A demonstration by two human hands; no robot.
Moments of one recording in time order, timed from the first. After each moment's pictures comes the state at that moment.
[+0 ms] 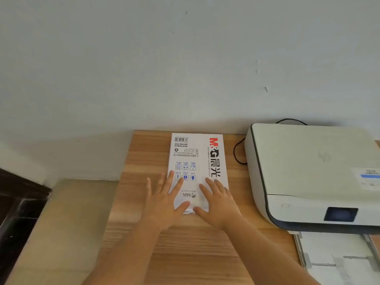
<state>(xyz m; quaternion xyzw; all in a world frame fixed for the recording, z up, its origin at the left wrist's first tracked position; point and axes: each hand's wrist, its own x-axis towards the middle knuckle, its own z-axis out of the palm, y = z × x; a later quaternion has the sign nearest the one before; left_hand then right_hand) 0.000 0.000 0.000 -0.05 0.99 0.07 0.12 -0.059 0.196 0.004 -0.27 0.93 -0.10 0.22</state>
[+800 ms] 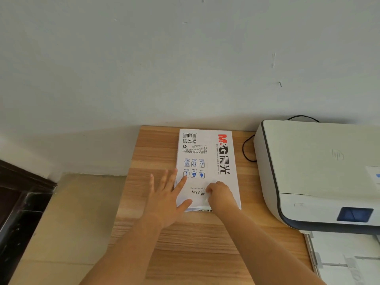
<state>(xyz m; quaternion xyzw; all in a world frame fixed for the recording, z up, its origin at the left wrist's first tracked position) 0.005 -0.023 -0.005 -0.03 0.99 0.04 0.12 -0.076 0.156 -0.014 -0.09 0.94 -0.20 0.26</state>
